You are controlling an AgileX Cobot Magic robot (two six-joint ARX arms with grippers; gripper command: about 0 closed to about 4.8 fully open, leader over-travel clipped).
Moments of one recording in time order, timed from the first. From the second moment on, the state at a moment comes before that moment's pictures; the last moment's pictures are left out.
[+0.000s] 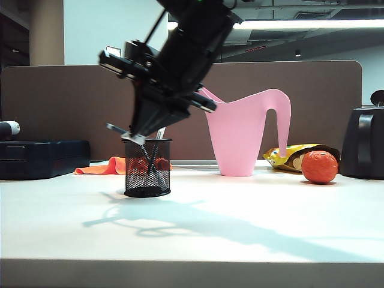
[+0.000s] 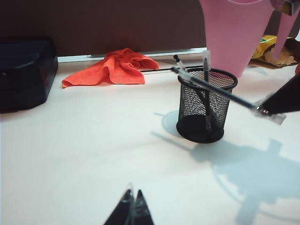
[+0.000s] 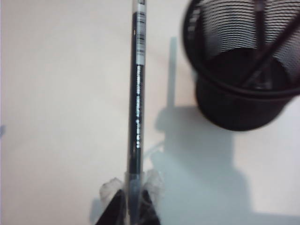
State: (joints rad) left arm -0.07 0.01 0.01 -0.06 0.22 0.05; right arm 0.79 1.82 1.38 -0.31 -0.11 0.24
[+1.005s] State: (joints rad) left arm -0.07 0.01 0.01 -0.06 0.22 0.05; right arm 0.64 1.99 1.39 0.18 -0.13 0.23
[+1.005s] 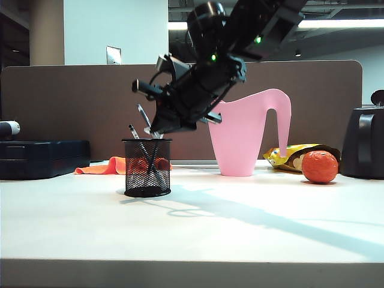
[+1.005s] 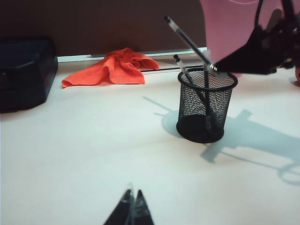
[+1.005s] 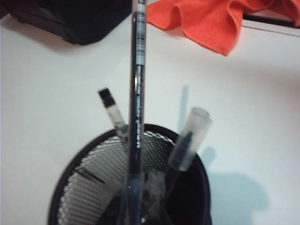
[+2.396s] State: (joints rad) left arm -0.07 0.01 0.01 -0.06 0.22 0.05; right arm 0.64 2.00 1.48 0.10 -0.13 0.16
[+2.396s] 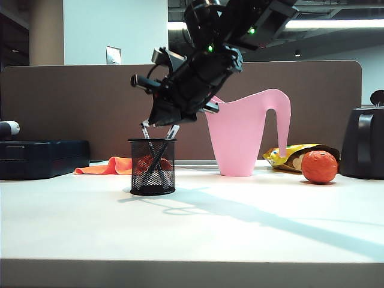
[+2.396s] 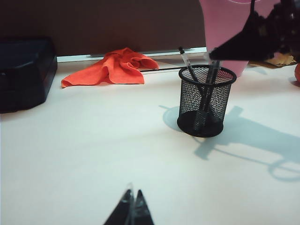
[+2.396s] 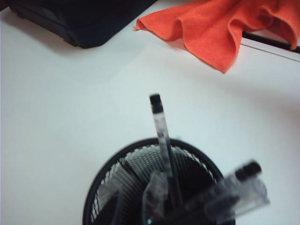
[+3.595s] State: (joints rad) left arm -0.07 0.01 0.01 -0.06 0.22 0.05; right arm 0.28 1.19 1.03 -0.15 -0.09 0.05
